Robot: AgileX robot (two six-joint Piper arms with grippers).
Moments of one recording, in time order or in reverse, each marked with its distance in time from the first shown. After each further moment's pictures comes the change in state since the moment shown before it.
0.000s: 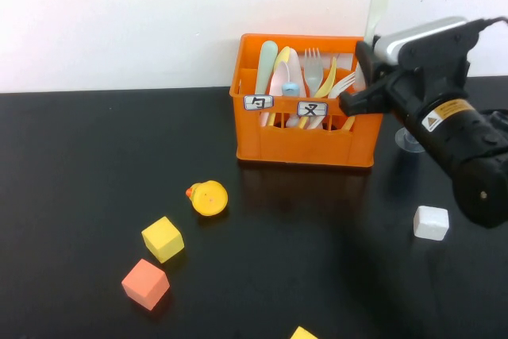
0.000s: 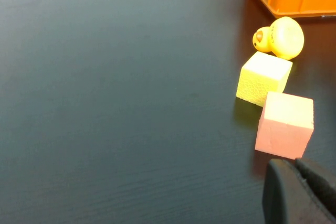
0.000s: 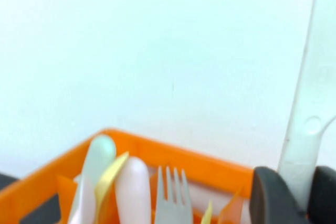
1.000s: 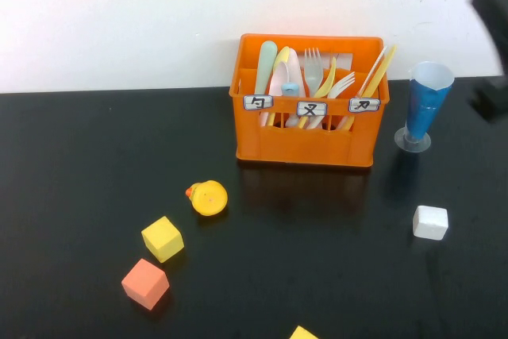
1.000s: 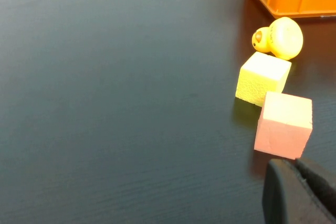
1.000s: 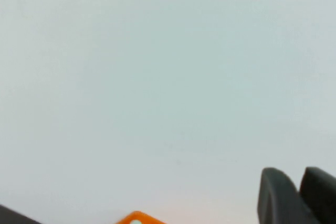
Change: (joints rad) right arm 0.000 -0.695 0.251 -0.130 0.285 -0.008; left arm 0.000 0.000 0.000 0.000 0.000 -0.001
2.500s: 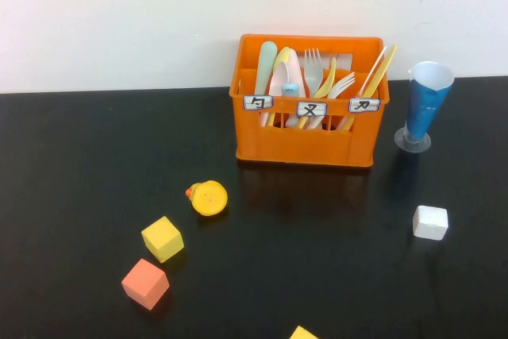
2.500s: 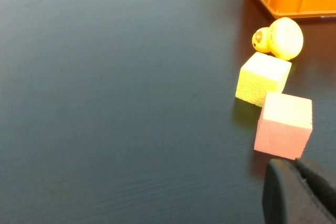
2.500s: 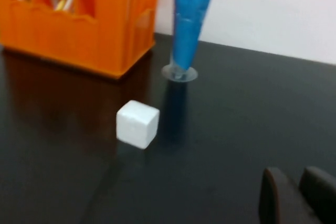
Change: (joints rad) right arm -0.315 -1.075 0.716 0.006 0.729 0.036; left arm 0.000 0.000 0.000 0.000 0.000 0.000
